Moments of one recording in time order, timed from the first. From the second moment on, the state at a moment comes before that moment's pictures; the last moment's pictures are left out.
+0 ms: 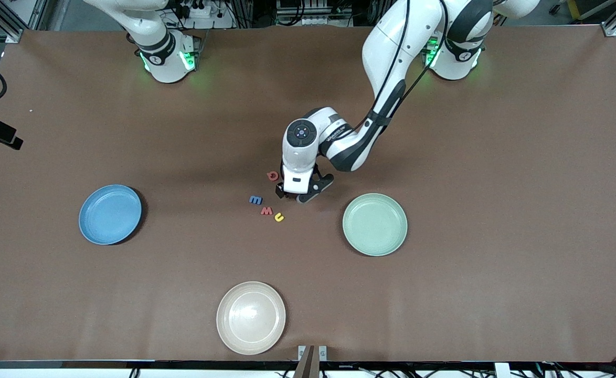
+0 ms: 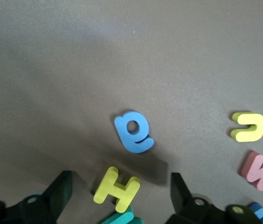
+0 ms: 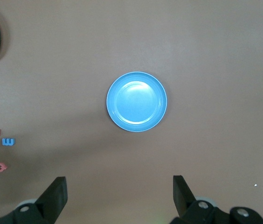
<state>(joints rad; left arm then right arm) -0.79 0.91 -0.10 -1.41 0.03 2.40 -1.56 -0.10 0.07 0.00 -1.43 -0.03 1.47 0.08</state>
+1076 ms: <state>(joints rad) -0.80 0.91 -0.09 -1.40 0.03 2.40 -1.56 -0.02 0.15 0.00 -1.43 -0.03 1.54 0.07</state>
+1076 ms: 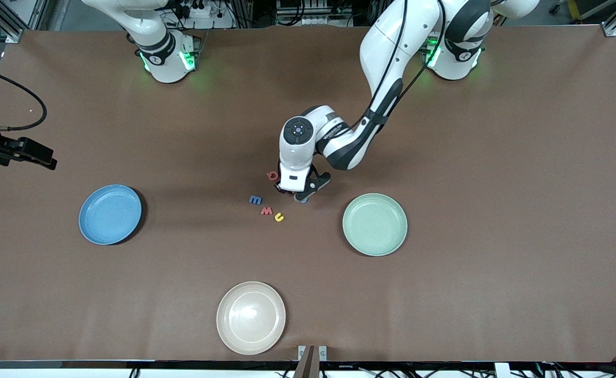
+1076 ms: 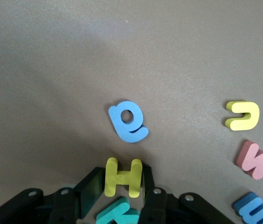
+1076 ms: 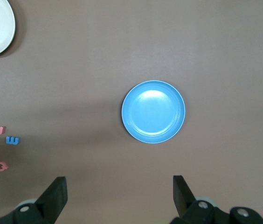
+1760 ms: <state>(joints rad) -0.75 0.89 -0.09 -1.37 0.03 2.24 -1.43 0.05 0.26 0.00 -1.43 -0.04 1.62 0.07</state>
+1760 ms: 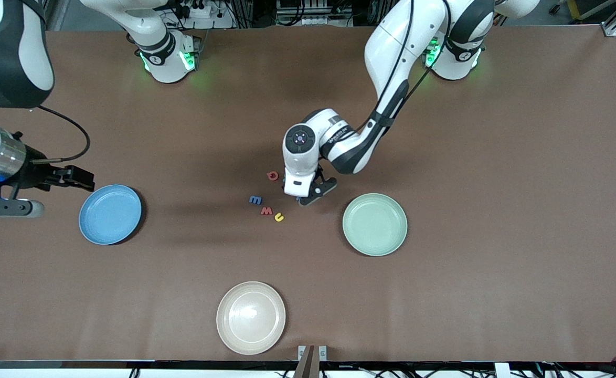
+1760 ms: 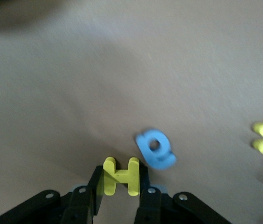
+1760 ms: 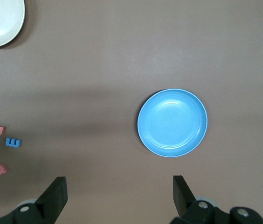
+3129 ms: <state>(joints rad) -0.43 0.80 -0.10 -1.37 0.00 1.98 -0.85 0.15 0.35 0.01 -1.43 -0.03 1.68 0.14</state>
